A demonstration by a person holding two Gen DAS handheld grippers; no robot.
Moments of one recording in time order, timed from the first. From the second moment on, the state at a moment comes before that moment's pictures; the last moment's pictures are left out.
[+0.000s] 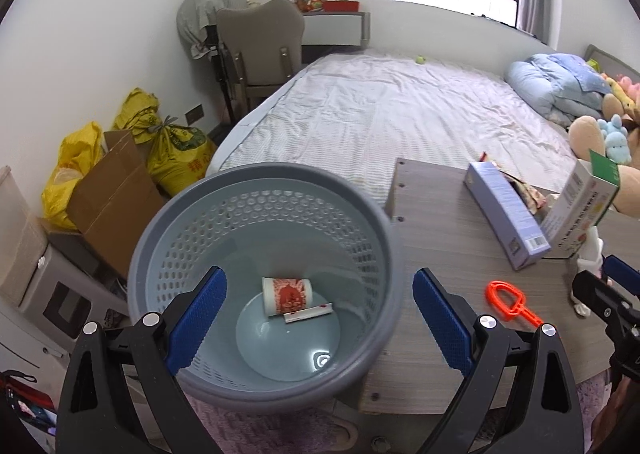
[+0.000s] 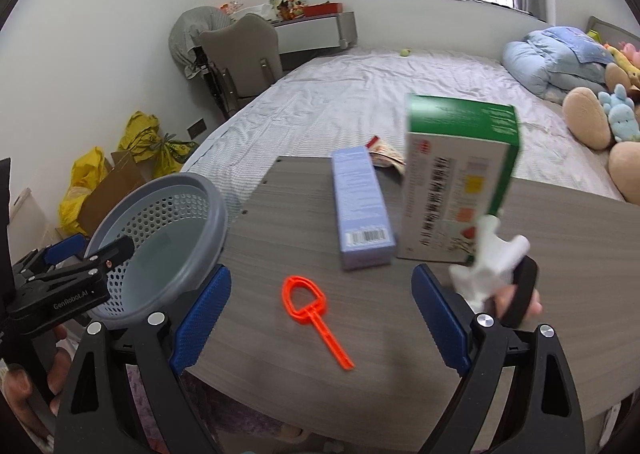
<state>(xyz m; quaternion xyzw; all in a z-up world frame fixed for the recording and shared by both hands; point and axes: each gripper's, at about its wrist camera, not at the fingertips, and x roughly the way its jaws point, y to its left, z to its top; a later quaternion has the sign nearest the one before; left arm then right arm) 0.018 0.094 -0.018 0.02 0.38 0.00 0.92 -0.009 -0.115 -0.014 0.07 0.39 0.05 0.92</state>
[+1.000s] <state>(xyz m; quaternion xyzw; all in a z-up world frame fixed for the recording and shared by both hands) 0.004 -0.018 -0.043 0.08 0.41 -0.05 0.90 -0.046 -0.257 -0.065 0.12 0.41 -0.08 0.90</state>
